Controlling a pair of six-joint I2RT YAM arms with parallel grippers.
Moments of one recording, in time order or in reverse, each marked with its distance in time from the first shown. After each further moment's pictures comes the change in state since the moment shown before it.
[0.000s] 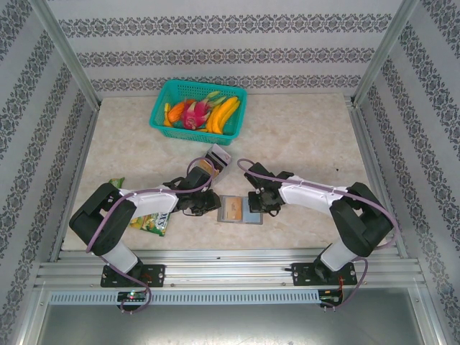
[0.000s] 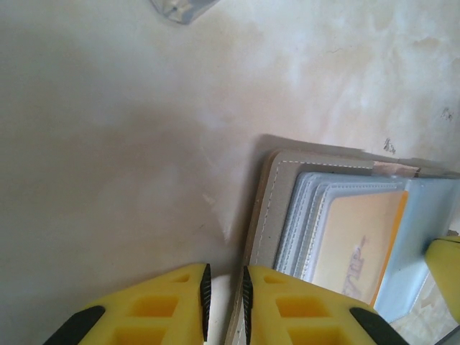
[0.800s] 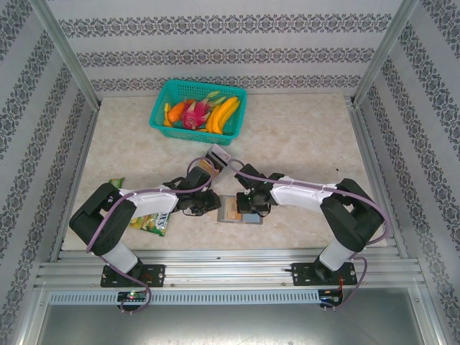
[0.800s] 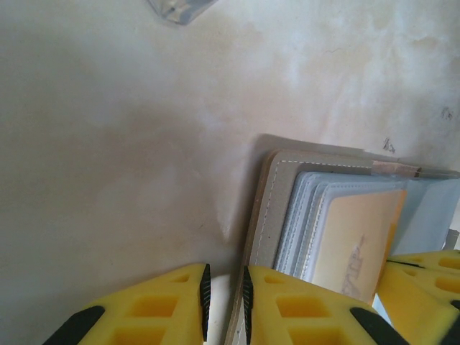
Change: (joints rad) left arm 0.000 0.000 0.001 -0.001 0.001 0.004; right arm 0.071 0.082 0.037 0.122 -0.116 0.047
